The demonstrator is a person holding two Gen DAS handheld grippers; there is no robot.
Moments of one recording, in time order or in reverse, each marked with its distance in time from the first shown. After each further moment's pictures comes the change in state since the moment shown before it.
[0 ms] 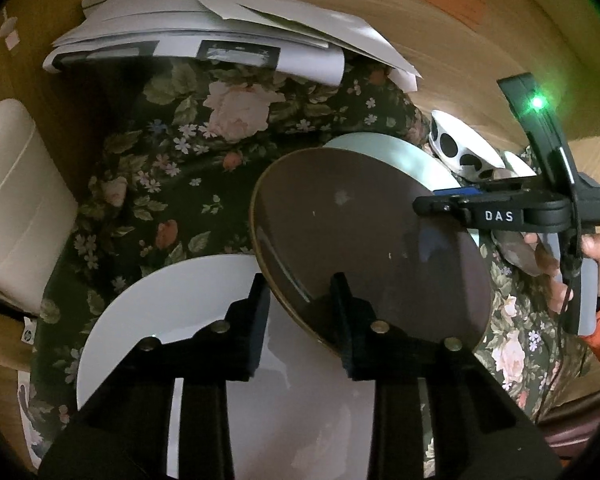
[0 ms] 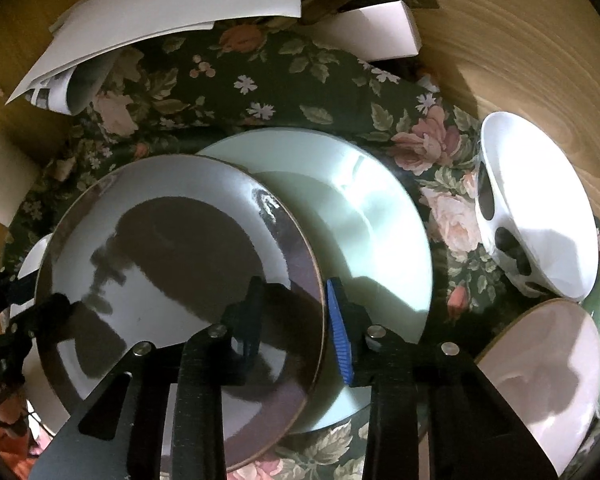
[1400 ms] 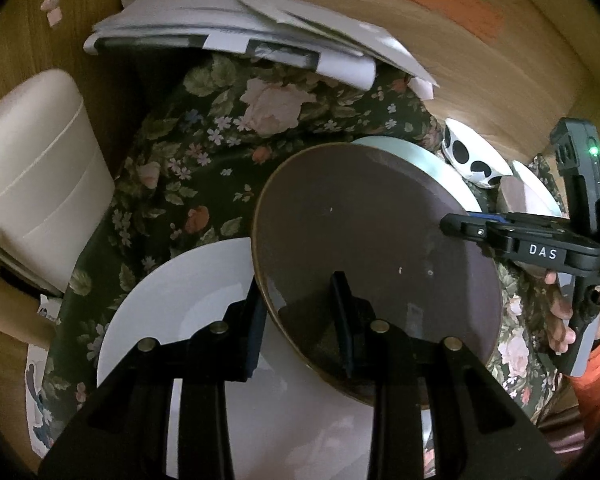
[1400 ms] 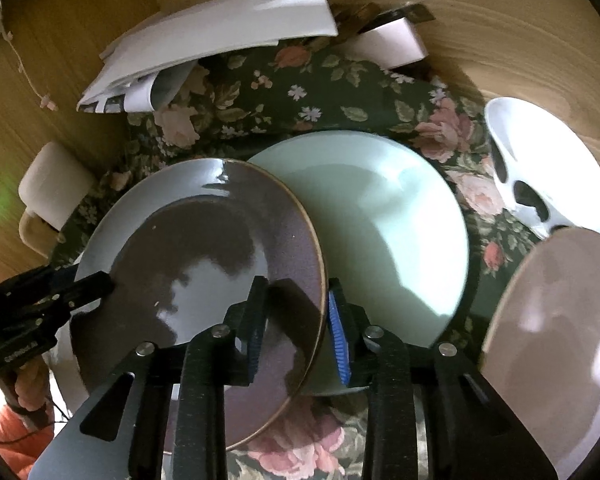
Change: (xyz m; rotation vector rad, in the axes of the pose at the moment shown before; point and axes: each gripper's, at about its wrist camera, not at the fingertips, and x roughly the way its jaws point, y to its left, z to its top) left arm -0.012 0.006 -0.005 -0.044 0.003 0.063; right arm -0.030 0.014 -0.045 0.062 -0.152 0.144
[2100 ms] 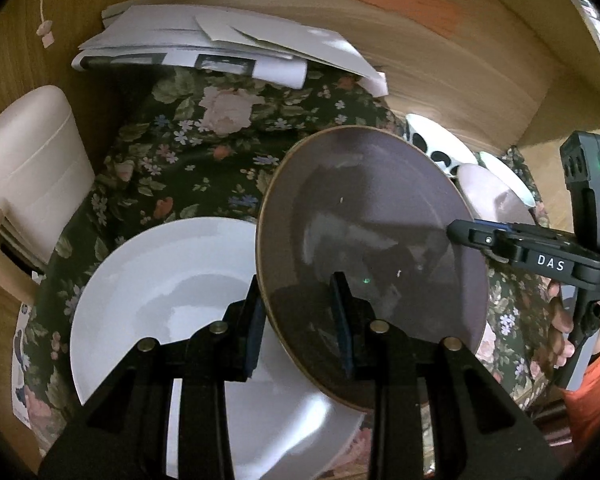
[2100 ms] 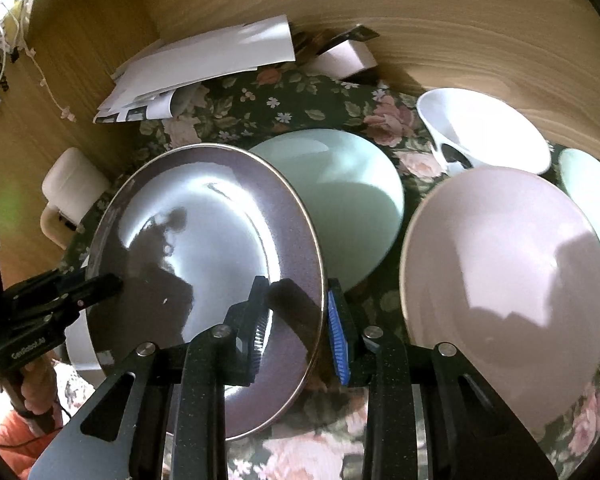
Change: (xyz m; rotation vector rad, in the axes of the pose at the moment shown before) left arm -0.027 -0.039 -0.022 0.020 -0.019 -0.044; right arm -0.057 -0.014 -0.039 0.056 -0.071 -0.032
